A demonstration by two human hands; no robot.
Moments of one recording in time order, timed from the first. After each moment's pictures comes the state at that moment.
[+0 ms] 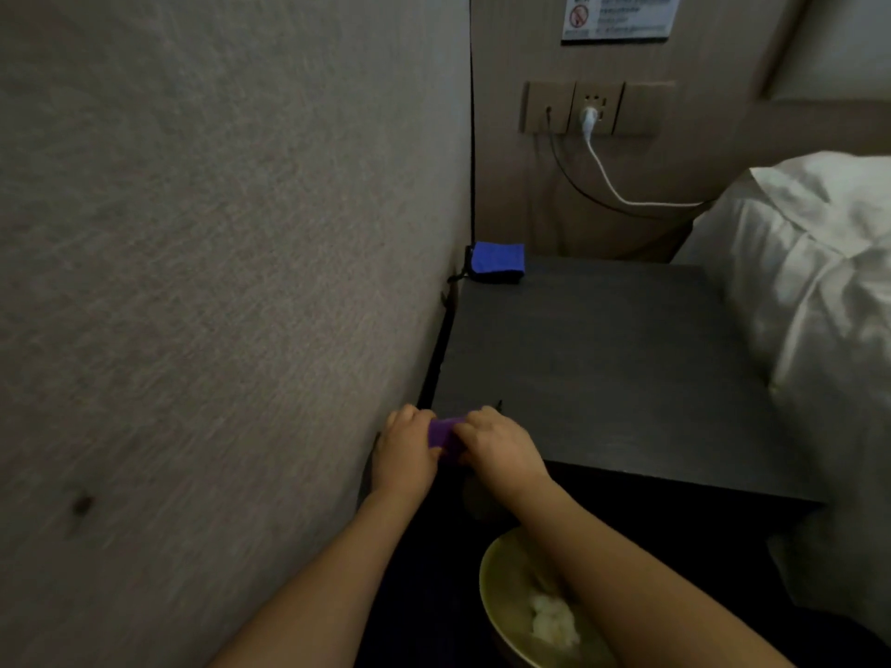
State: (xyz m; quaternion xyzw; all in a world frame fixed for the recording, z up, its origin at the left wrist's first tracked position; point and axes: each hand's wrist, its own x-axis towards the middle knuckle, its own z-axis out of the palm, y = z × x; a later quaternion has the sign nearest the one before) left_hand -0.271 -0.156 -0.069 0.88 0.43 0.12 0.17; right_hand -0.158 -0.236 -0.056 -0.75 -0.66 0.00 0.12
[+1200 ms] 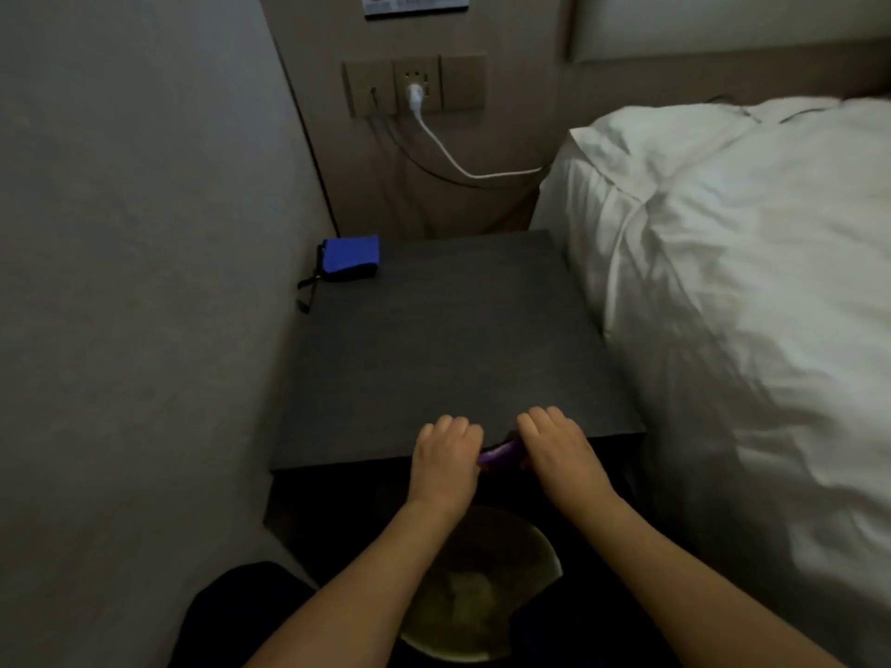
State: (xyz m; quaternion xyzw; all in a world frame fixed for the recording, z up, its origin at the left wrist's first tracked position) left_hand -0.126 -0.290 -0.069 0.98 0.20 0.04 0.07; right_hand -0.031 -0.406 -0.066 -0.87 -0.49 0.01 0.07
